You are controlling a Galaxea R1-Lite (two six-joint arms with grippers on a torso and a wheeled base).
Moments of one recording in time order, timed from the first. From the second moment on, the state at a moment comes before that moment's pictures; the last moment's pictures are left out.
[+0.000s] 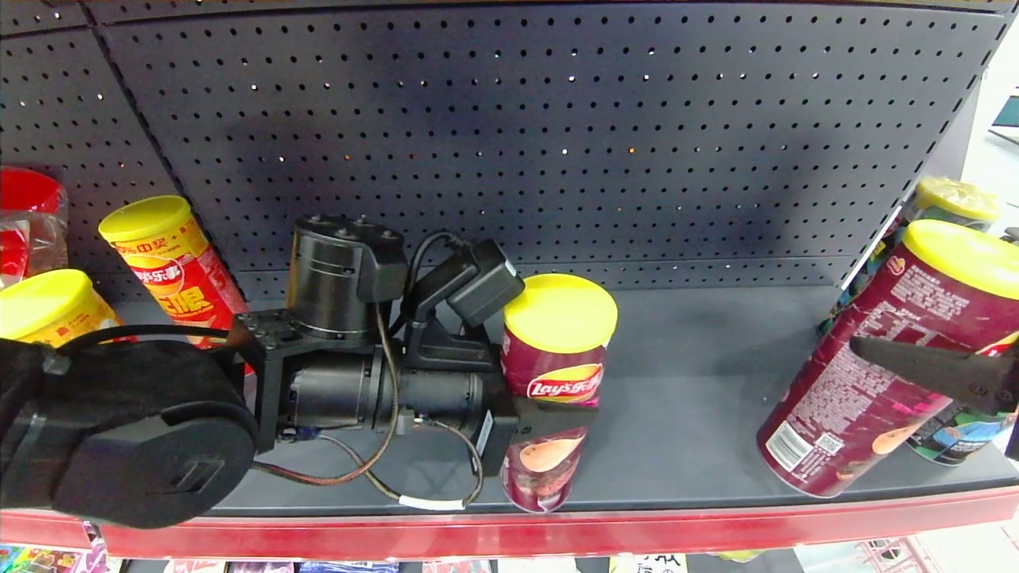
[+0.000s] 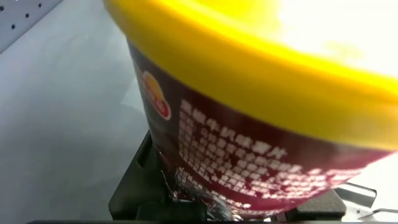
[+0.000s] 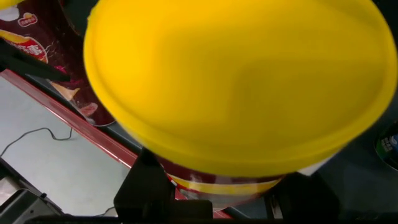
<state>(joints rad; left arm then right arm) -0.72 1.75 -0.90 -0.48 -0.61 0.13 0.28 1.03 -0.70 -0.06 0.28 -0.08</state>
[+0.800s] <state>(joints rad) -0.72 1.72 -0.82 -0.50 -0.61 0.15 0.32 1.06 -0.73 -0.06 0.28 -0.08</state>
